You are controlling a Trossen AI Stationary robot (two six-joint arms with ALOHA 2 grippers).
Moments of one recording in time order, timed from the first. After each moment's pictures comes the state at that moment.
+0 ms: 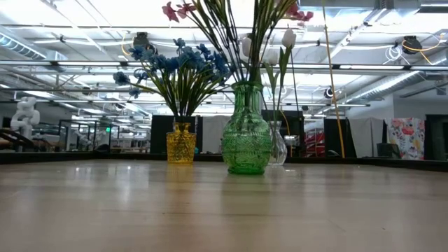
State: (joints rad) left arm -0.88 1.44 1.33 -0.41 -0.97 -0.15; right arm 0.76 1.67 1.14 0.78 1.57 -0.65
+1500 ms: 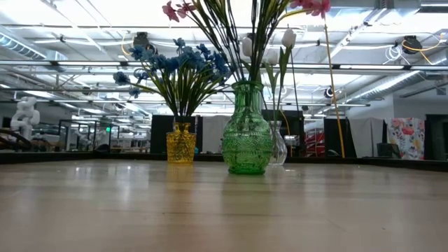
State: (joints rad) left arm -0.60 1.56 1.33 0.21 -0.61 0.32; right arm 0.74 1.60 1.14 0.59 1.57 -0.61
